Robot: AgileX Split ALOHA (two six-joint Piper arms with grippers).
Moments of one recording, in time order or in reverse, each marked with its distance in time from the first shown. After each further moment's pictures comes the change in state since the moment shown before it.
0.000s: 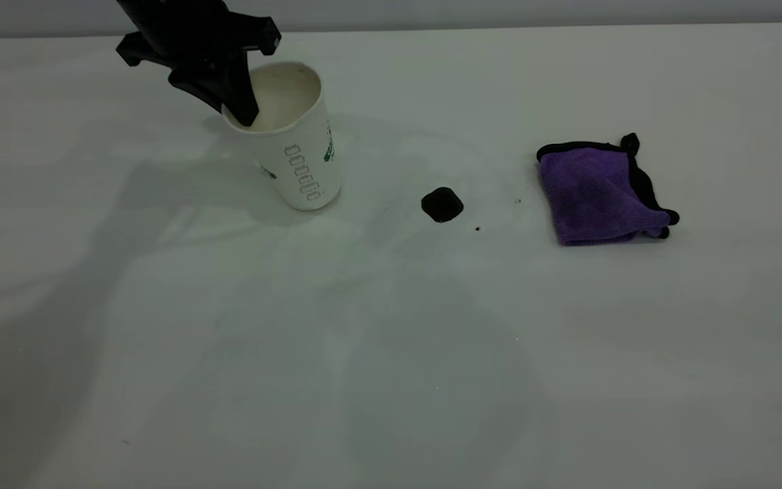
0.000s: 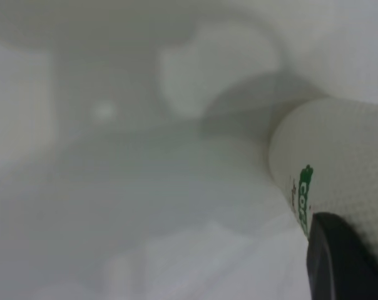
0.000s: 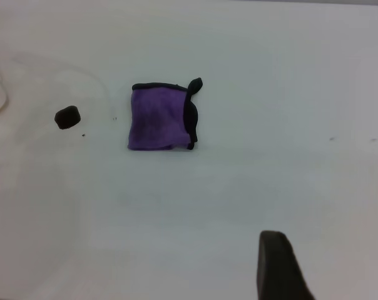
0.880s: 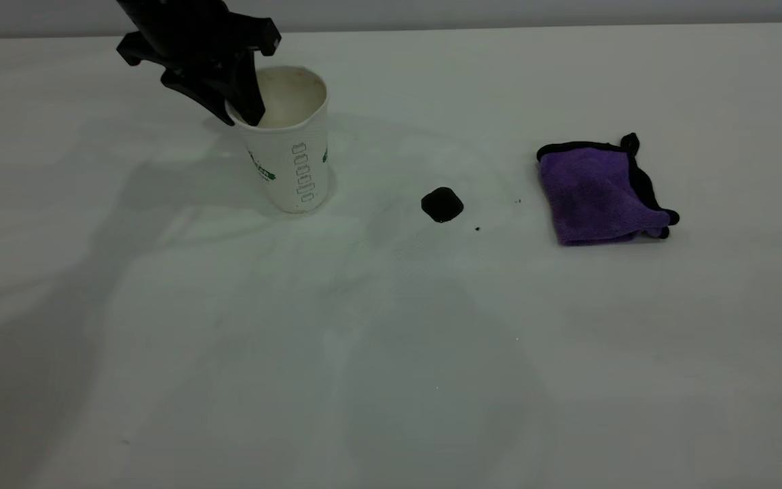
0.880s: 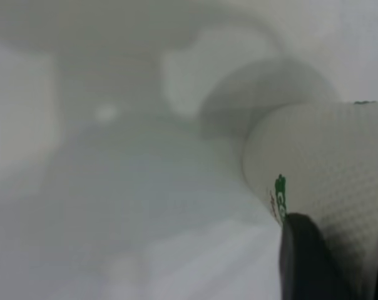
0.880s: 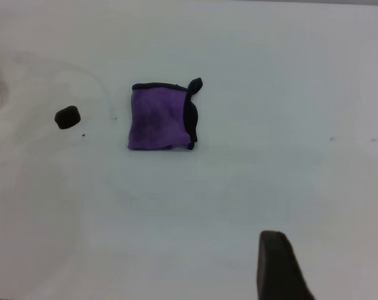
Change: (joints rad) left arm 0.000 0.001 0.000 0.002 -0.007 0.007; right arm 0.000 0.000 0.000 0.000 0.000 0.000
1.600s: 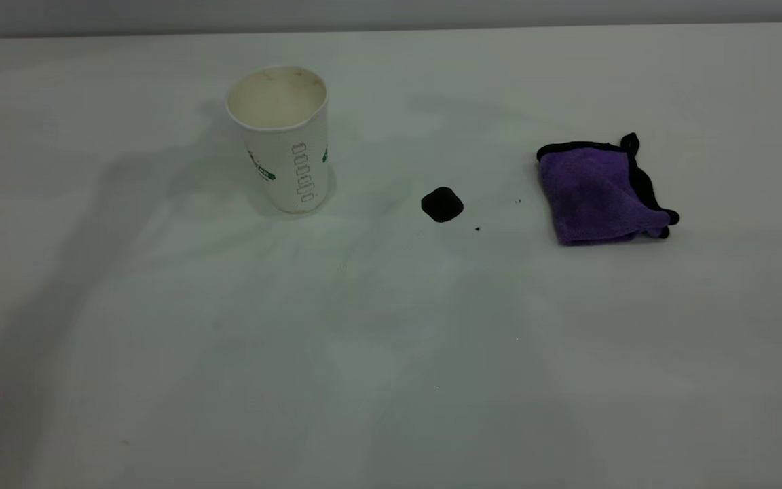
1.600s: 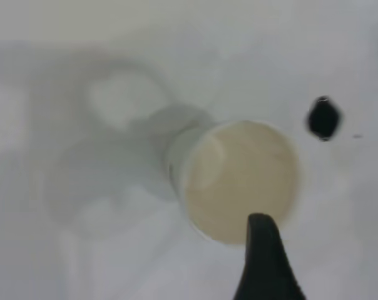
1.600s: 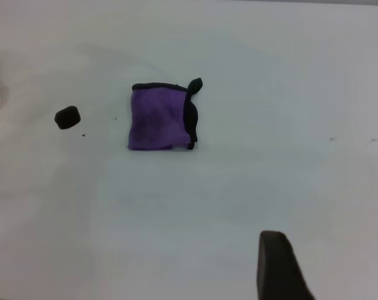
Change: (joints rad) left arm 0.000 -0.271 -0.193 0.015 0.352 -0.086; right arm 0.000 0.000 0.000 0.000 0.000 0.000
